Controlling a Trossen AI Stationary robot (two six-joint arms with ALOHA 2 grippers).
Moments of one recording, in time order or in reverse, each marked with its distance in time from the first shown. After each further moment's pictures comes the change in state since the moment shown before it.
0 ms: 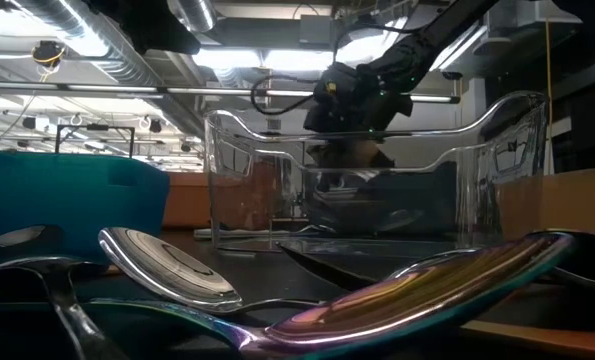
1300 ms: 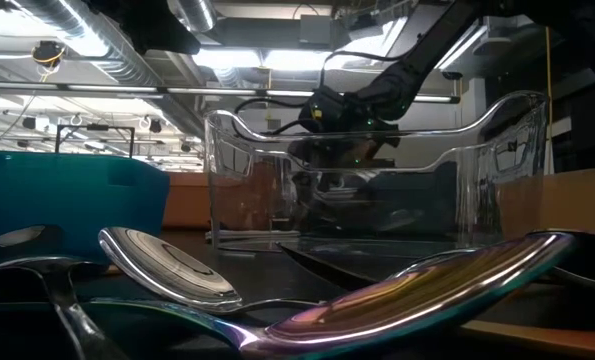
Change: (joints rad) left arm 0.000 0.000 0.000 0.000 0.000 -0.003; right arm 0.033 0.155 0.000 0.161 -0.027 0.008
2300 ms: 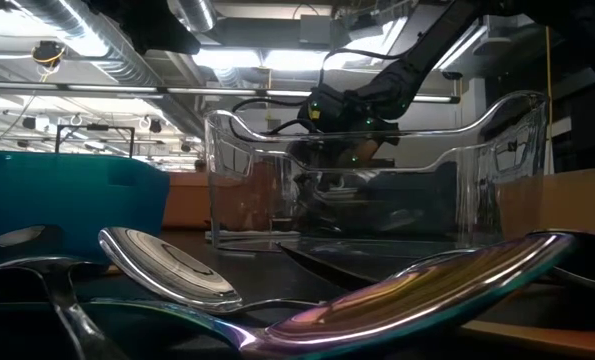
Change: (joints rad) left arm 0.000 0.000 0.000 0.000 0.000 -0.001; right arm 0.001 0.000 0.000 0.003 0.055 0.144
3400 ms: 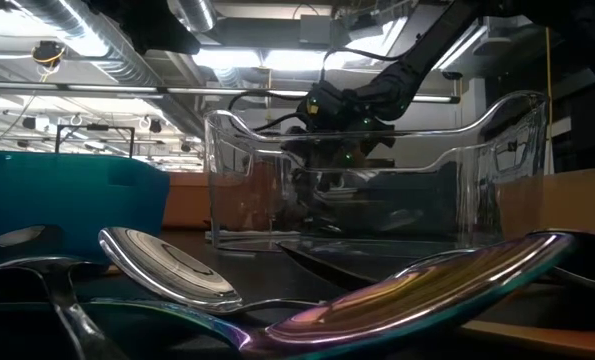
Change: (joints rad) left arm 0.000 0.000 0.000 0.000 0.000 0.001; right arm -0.001 0.003 0.011 0.078 -0.068 0.002
